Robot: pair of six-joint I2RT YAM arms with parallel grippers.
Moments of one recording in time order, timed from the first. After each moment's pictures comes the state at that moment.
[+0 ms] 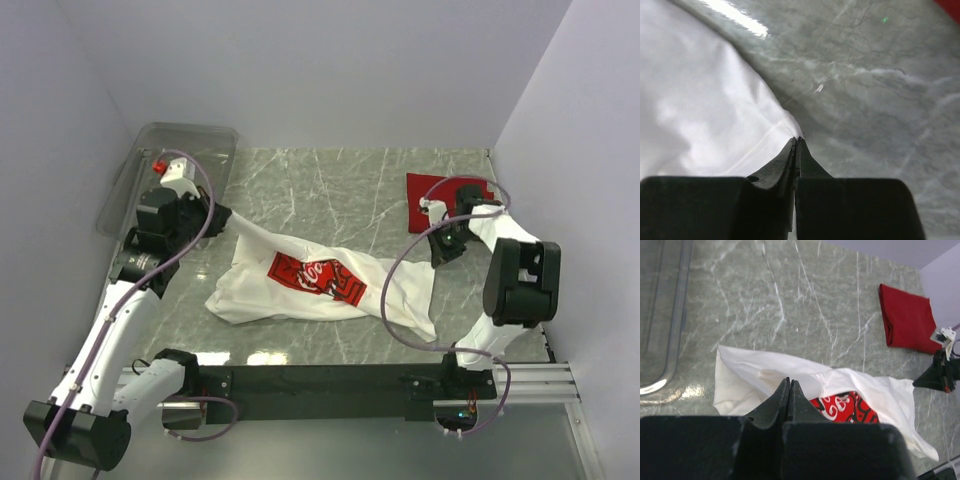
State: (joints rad) left arm -0.21 0.92 0.94 -0.37 0.14 -0.44; right arm -0.11 1.72 1.09 -0.79 -0.31 -0.55
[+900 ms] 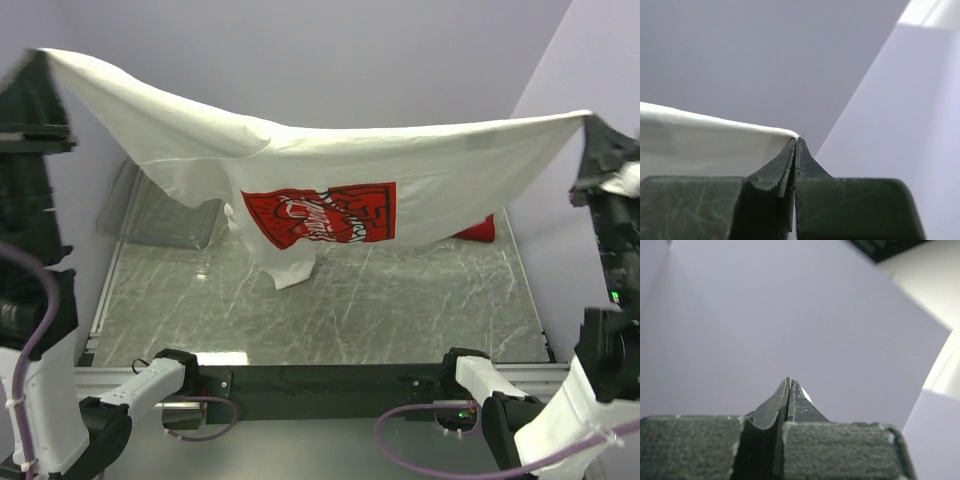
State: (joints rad) left arm -0.21 0.98 1.87 -0.17 -0.23 -0.42; right arm -0.17 1.03 2.18 -0.80 -0.27 -0.39
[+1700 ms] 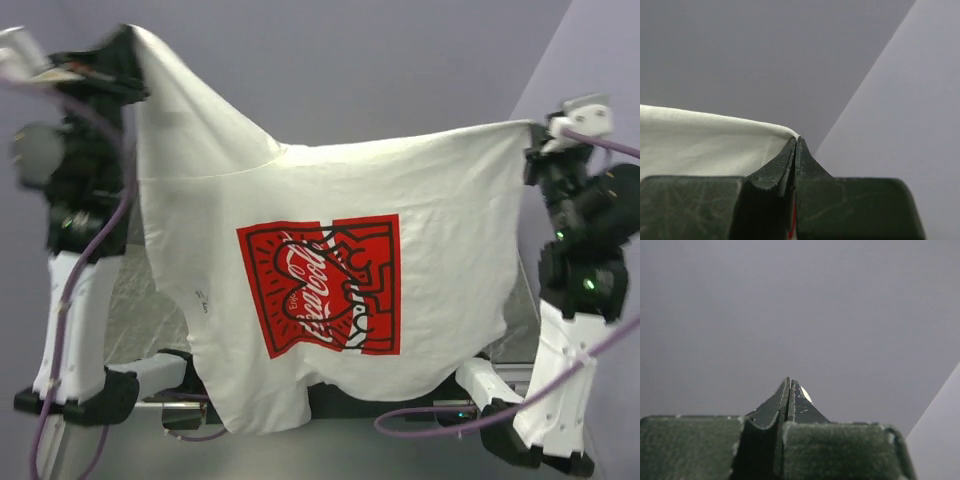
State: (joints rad) left arm -0.21 1.17 1.83 0.02 -0.20 -0.42; right arm -0.17 0.97 1.73 -0.55 -0.21 -0.35
